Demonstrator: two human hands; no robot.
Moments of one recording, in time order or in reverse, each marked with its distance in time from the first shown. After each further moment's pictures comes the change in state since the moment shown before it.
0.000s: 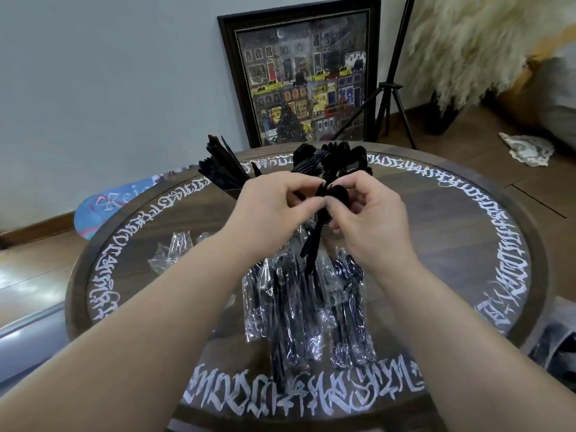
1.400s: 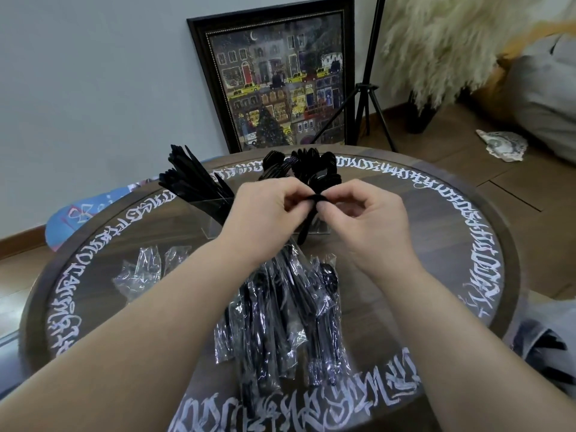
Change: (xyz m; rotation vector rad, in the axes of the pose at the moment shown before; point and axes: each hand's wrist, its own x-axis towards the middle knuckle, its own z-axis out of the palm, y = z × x) left_hand 0.025 0.006 0.037 0.055 0.057 0.047; right_hand 0.010 0.010 -0.032 0.007 0.053 -0.025
